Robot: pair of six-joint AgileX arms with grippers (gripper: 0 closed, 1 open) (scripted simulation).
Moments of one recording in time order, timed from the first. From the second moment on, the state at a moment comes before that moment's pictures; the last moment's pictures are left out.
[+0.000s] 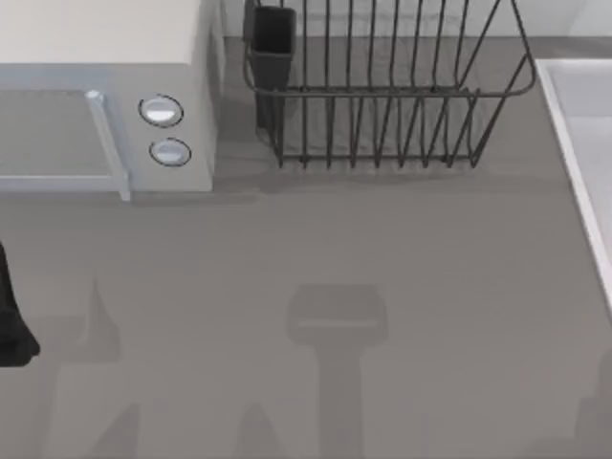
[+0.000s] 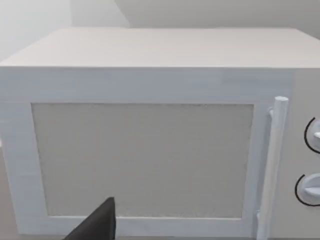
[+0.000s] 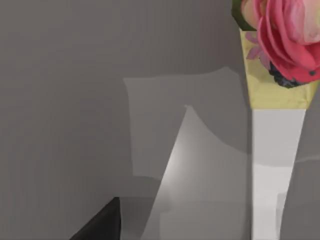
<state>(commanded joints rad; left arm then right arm) 0.00 0.00 0.00 0.00 0.00 0.00 -0.39 1.63 0.65 -0.58 -0.01 -0.41</state>
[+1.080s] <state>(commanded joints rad) 0.00 0.00 0.00 0.00 0.00 0.00 -0.40 1.39 0.96 -1.11 -0.02 -0.42</state>
